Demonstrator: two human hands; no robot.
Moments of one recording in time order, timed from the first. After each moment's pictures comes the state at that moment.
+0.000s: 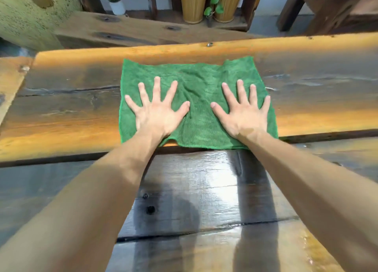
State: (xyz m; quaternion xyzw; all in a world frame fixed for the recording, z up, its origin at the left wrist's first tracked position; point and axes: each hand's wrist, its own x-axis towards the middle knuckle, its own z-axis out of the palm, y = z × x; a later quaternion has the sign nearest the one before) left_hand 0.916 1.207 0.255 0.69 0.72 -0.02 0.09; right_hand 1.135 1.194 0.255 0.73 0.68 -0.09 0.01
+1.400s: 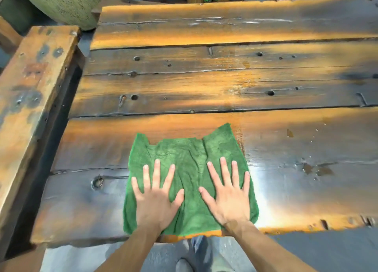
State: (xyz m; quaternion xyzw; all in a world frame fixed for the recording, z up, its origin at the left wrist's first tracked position) left_hand 0.913 0.490 0.257 0.69 0.72 -0.03 0.08; right_hand 1.129 0.497 0.254 0.68 0.73 -0.07 -0.01
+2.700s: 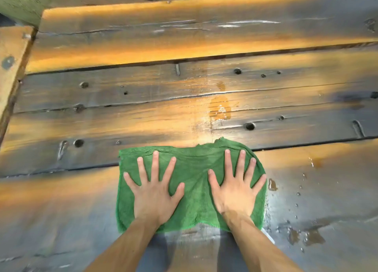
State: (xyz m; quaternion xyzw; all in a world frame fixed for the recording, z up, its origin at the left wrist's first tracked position) left_hand 1.017 0.682 0.257 0.72 0.68 -0.08 0.10; right_hand 1.225 0.679 0.258 0.82 0.56 -0.14 0.01
